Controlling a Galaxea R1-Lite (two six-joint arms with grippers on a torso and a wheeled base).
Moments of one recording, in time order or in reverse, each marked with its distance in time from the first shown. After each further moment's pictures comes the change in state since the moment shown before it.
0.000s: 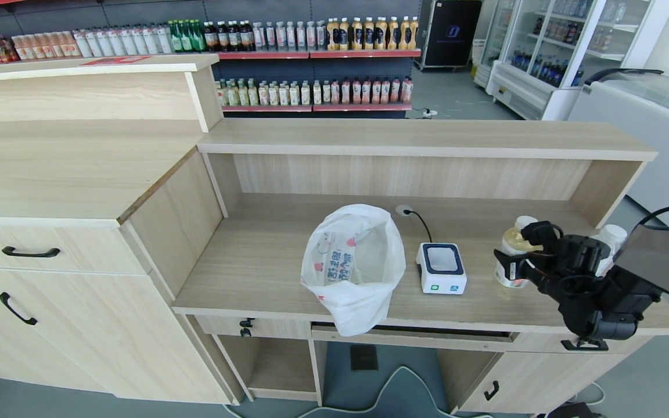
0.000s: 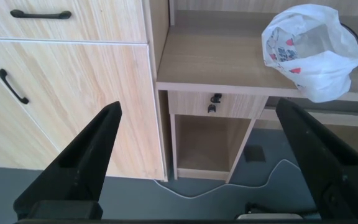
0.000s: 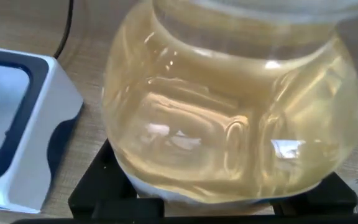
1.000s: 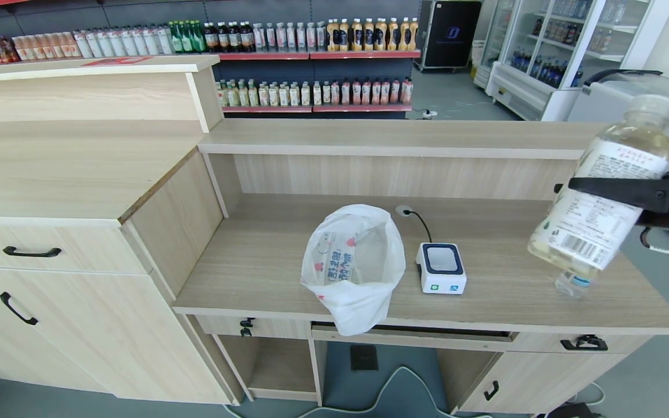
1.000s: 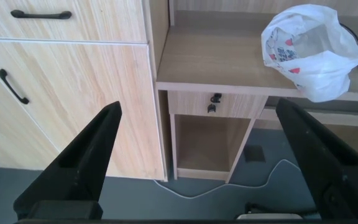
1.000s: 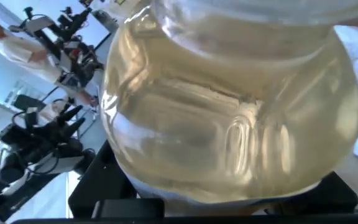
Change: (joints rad) left arm 0.000 0.000 0.000 0.000 0.000 0.000; right arm 0.012 -1.062 0.198 0.755 1.019 0.555
